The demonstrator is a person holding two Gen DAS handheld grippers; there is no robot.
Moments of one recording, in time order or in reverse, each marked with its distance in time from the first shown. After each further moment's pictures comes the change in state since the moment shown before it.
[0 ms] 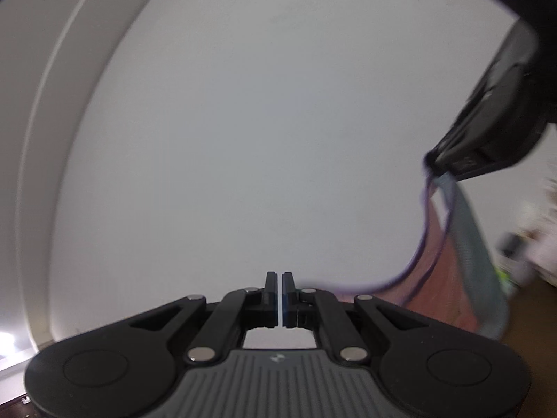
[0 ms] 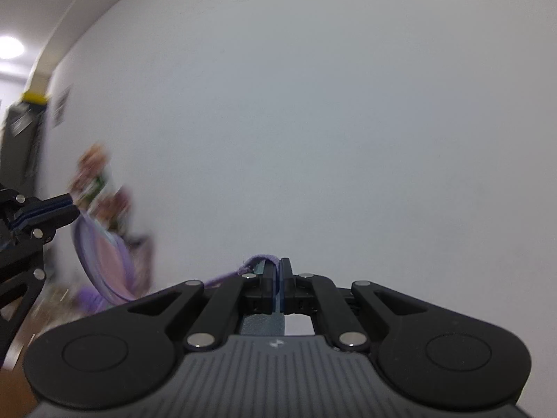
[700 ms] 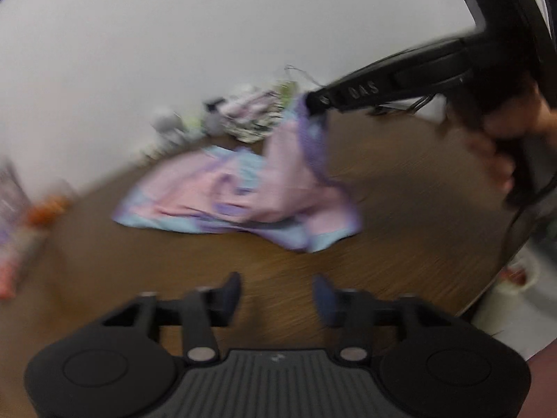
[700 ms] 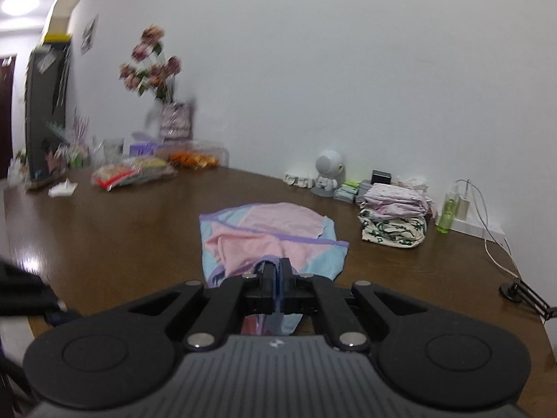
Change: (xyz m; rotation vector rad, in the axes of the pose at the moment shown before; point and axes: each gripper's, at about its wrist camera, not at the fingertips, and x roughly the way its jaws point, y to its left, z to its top) left arm -0.274 -0.096 -0.133 -0.358 0.398 -0.898; right arm -0.278 -0.044 -0.188 0.060 0.248 0.050
